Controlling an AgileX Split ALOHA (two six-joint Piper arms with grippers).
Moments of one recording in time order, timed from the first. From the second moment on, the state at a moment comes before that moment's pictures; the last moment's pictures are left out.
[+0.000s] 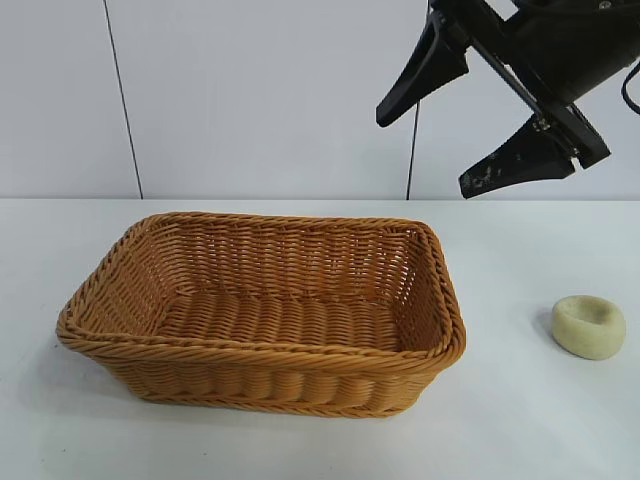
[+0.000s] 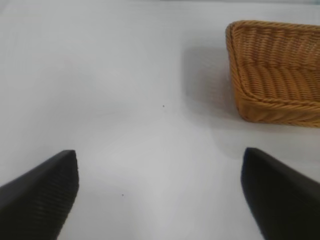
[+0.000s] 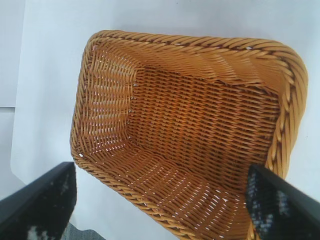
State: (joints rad) left arm -0.02 0.00 -0.49 -0.01 1.08 -0.03; right arm 0.18 1.60 -1.08 0.86 0.81 -0.28
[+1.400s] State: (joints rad) left arm -0.02 0.00 -0.49 -0.01 1.08 -0.03; right arm 0.16 1.60 -1.24 0.02 1.01 0.12
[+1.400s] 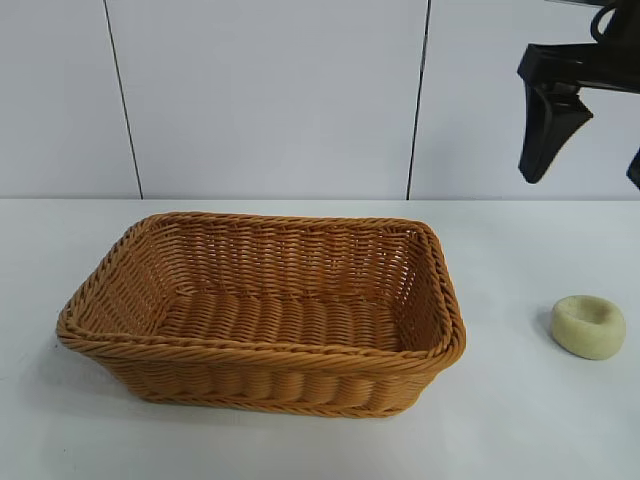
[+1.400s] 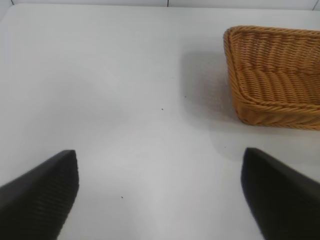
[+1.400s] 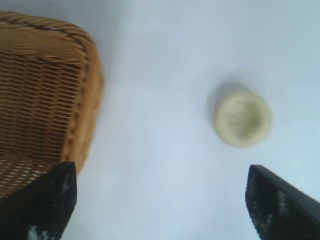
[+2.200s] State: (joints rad) left arm -0.02 0.00 -0.49 -0.01 1.08 -0.02; right arm 0.01 1.83 -1.24 0.05 0.95 0.08
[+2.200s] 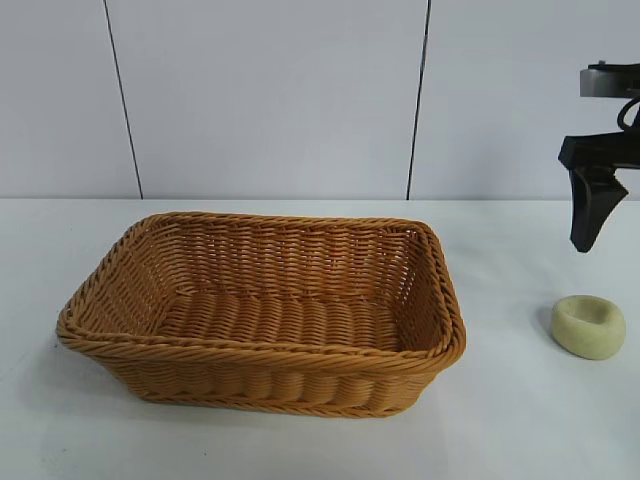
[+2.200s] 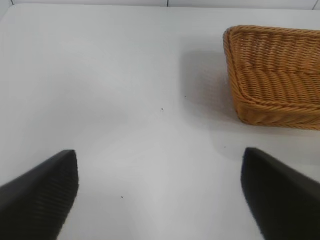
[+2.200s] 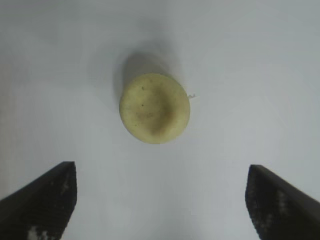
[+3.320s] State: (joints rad) left arm -0.02 0.00 -0.49 -0.01 1.08 -0.02; right arm 0.01 2.06 -1.24 0.06 0.83 0.08
